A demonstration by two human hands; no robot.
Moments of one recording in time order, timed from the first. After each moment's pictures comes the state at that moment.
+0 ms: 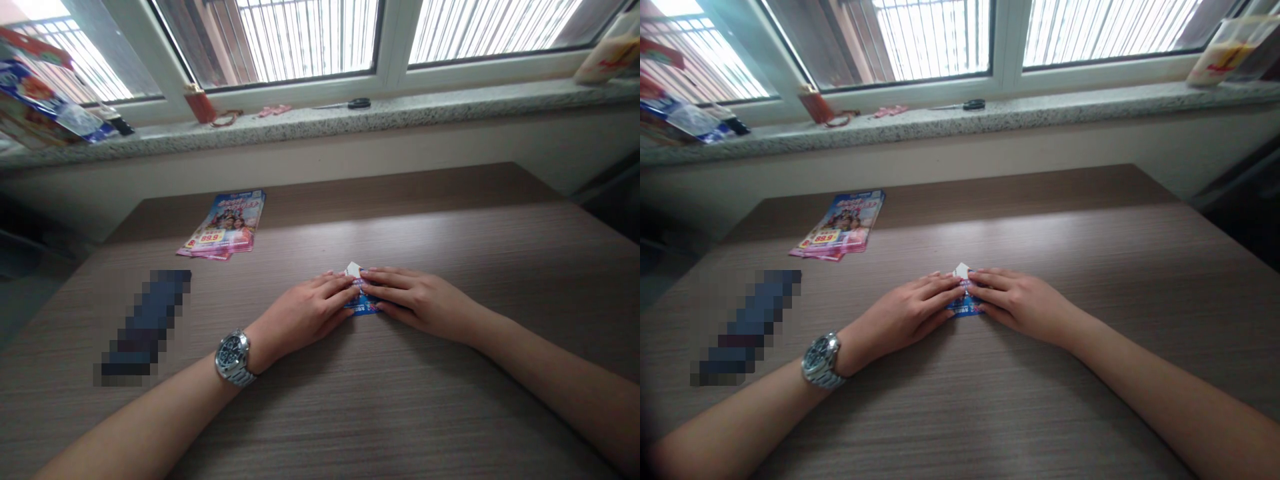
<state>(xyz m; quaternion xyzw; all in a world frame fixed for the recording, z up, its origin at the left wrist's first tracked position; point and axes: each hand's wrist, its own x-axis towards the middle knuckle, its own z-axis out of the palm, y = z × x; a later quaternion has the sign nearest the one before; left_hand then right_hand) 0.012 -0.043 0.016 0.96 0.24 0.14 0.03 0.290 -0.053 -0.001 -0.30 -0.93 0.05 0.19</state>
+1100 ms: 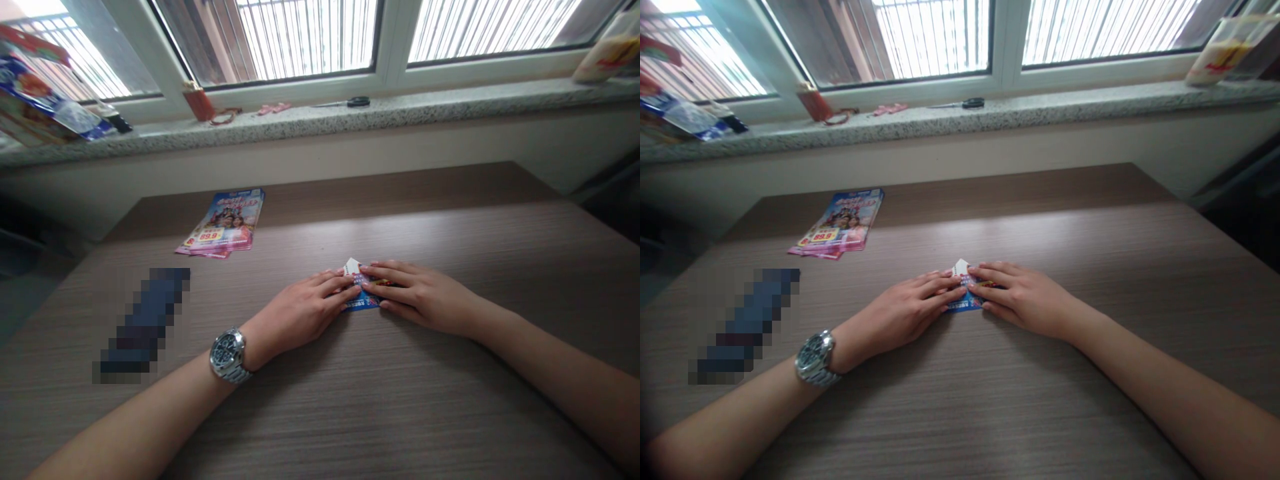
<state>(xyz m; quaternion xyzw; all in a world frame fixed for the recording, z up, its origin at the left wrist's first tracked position) 0.008 -0.040 0.015 0.97 0.23 0.11 0.05 0.300 -0.049 0.000 -0.29 -0.94 0.03 0.16</state>
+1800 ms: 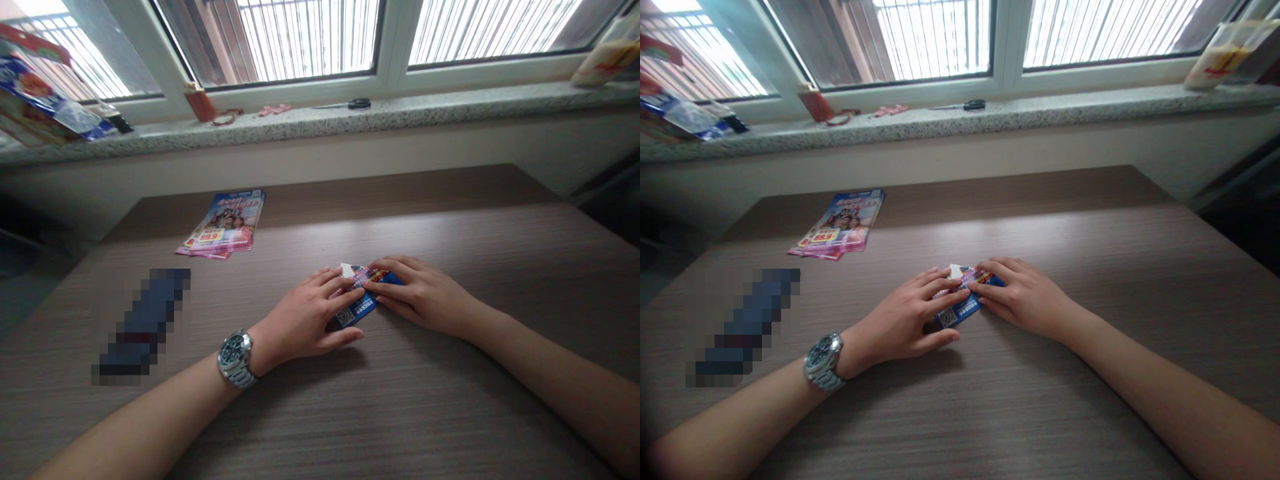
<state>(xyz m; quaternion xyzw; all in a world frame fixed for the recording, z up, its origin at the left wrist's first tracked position) 0.015 -0.048 0.025 0.95 0.27 0.12 0.08 0.292 -0.049 0.009 -0.32 -0.93 0.02 0.20</state>
